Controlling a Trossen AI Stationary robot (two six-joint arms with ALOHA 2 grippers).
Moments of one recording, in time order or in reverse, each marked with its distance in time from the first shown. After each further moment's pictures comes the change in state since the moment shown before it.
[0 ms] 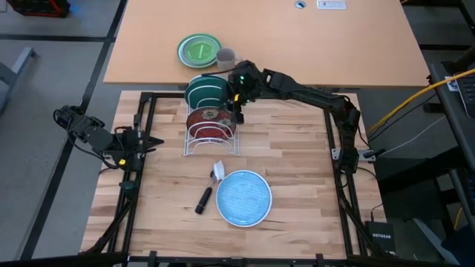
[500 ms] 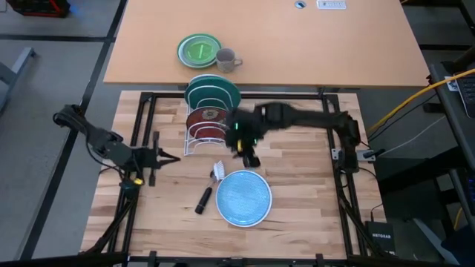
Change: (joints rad) left arm 0.000 0.216 -0.167 0.444 0.094 0.251; right arm 0.343 -0.001 0.086 -0.475 0.093 0.104
